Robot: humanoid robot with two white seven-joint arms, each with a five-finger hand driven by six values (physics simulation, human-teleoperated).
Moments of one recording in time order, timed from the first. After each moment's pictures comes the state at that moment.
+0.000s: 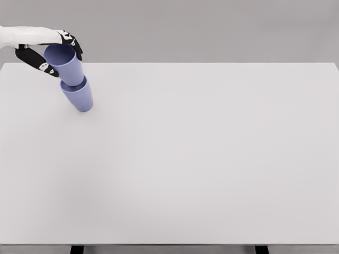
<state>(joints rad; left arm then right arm) -1.38 0.86 -1.38 -0.98 0.27 -0.61 -0.61 -0.01 0.00 -0.04 0.13 0.07 -0.13 0.50</state>
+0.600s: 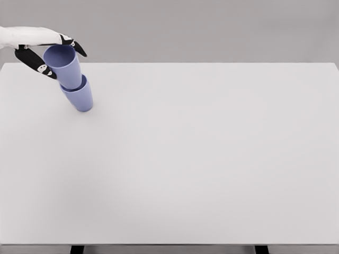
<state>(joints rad) -1.37 0.86 -1.37 -0.98 0.26 -0.61 -0.61 -0.01 0.00 -0.04 0.13 0.07 -0.13 0.50</state>
